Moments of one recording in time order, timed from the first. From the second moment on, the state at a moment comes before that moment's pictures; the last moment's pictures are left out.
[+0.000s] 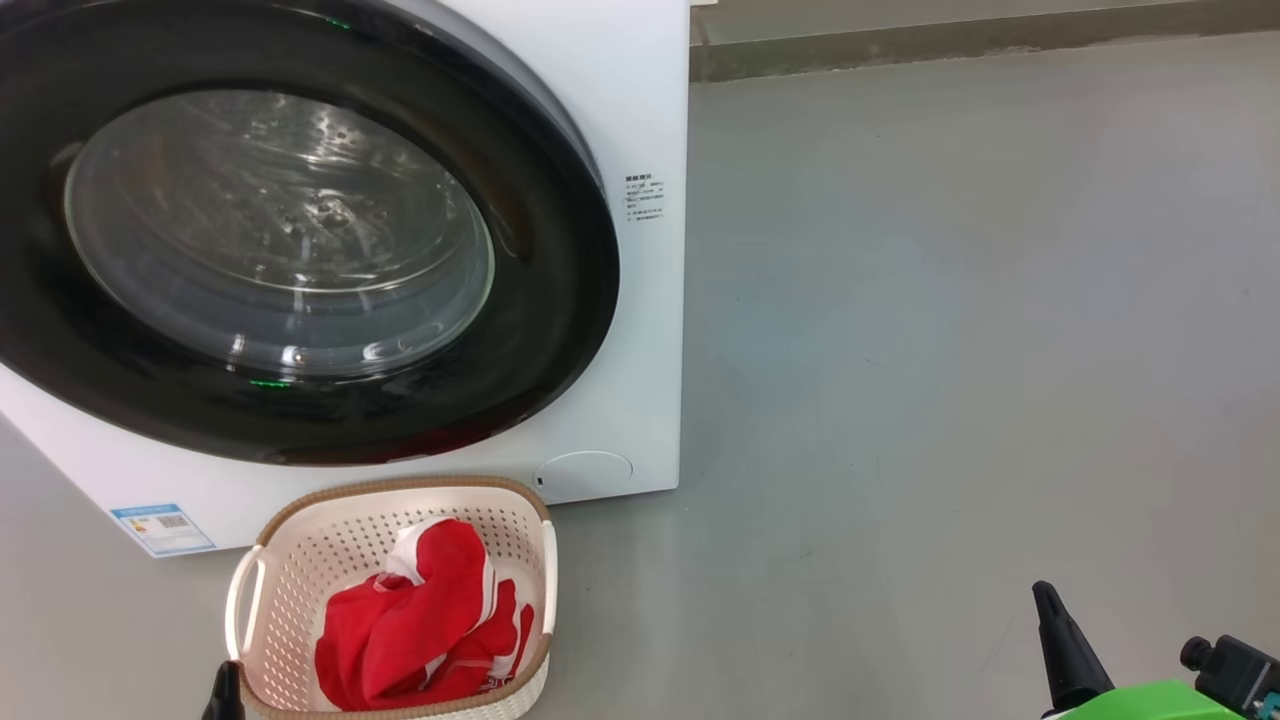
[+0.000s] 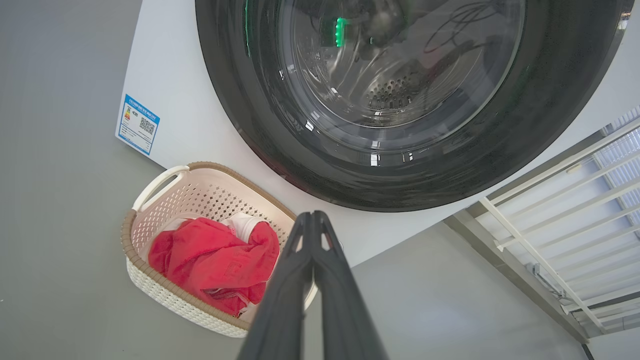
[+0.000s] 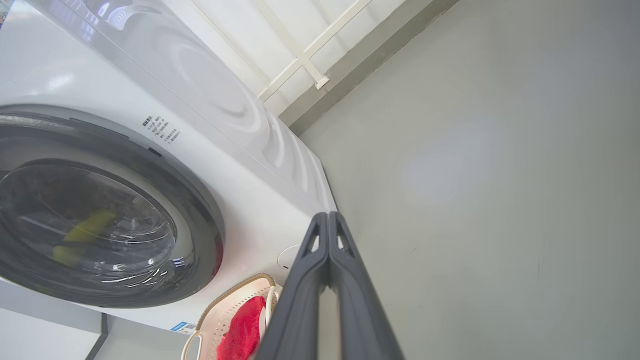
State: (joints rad) left arm 0.05 0.09 0.04 0.34 -0.89 -0.13 -0.11; right arm 0.00 -0.08 -0.08 0.34 0.77 0.13 -0.11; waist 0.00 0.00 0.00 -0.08
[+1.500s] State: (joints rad) left arm -0.01 0.06 0.06 0.30 -1.30 -0.13 0.02; right arm -0.03 -0.06 -0.11 0.30 1.25 0.13 0.01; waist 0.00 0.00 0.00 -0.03
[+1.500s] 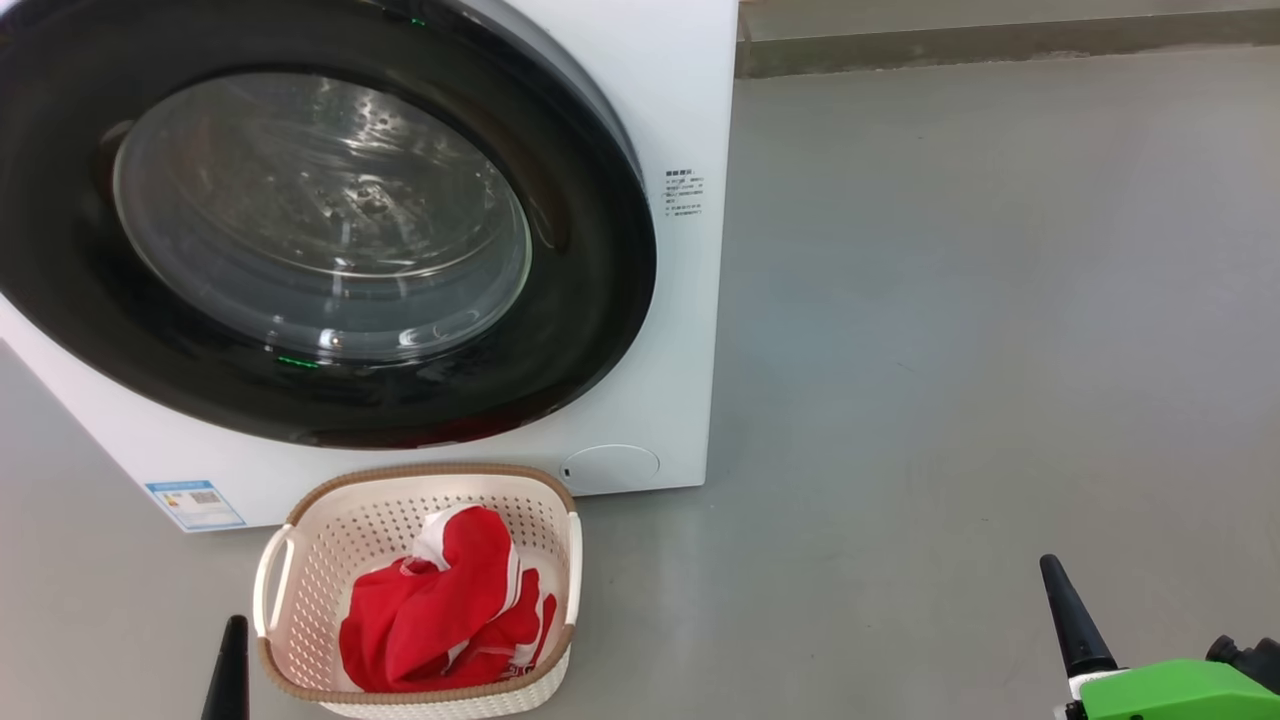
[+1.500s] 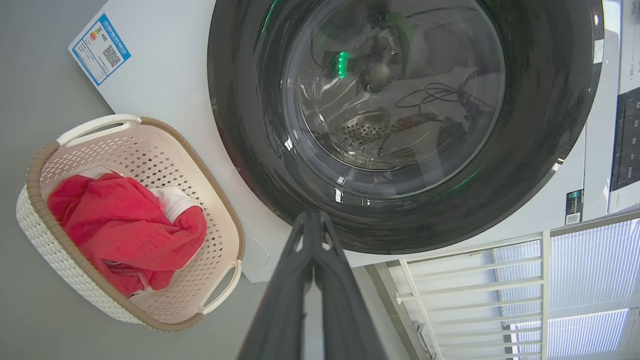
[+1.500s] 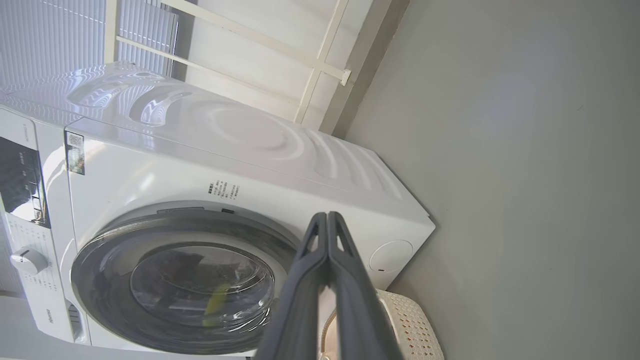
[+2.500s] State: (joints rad) left arm -0.05 0.04 0.08 0.28 -1.57 -0.13 0.10; right arm -0.06 -0.05 -0.14 0.28 1.56 0.13 0.10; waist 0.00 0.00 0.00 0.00
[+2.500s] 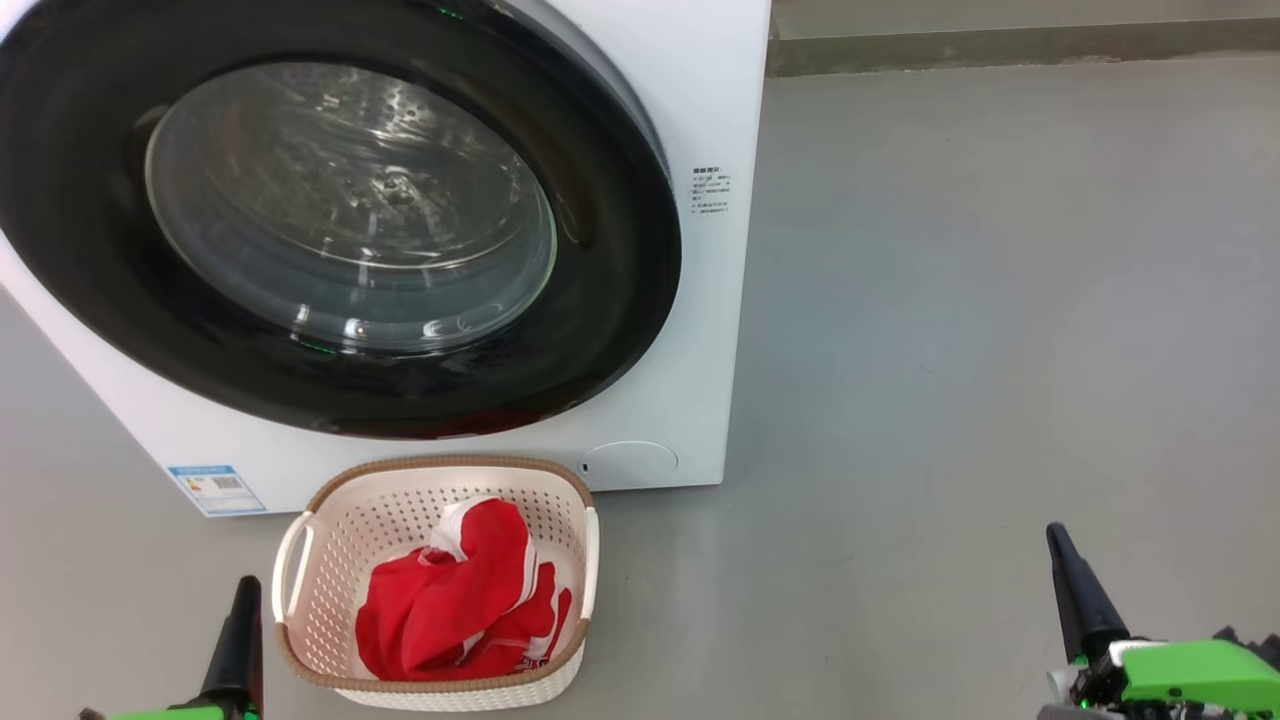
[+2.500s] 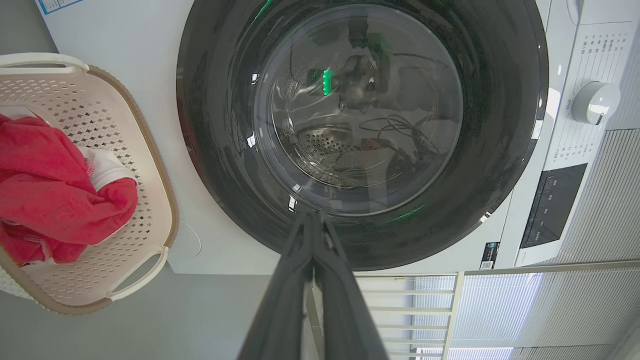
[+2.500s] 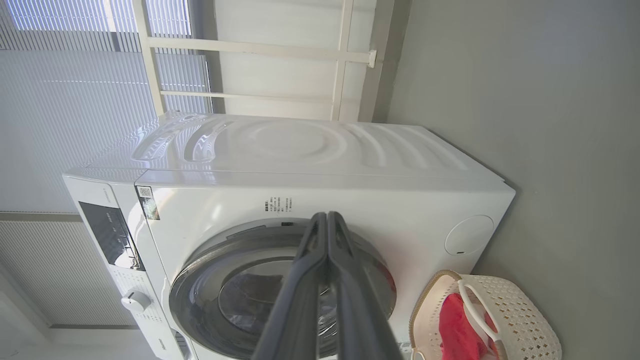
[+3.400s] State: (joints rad) left arm -0.07 0.03 0.08 0.27 -1.61 -0.13 0.11; right arm -0.07 -0.05 -0.14 0.27 1.60 0.13 0.11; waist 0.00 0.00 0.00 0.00
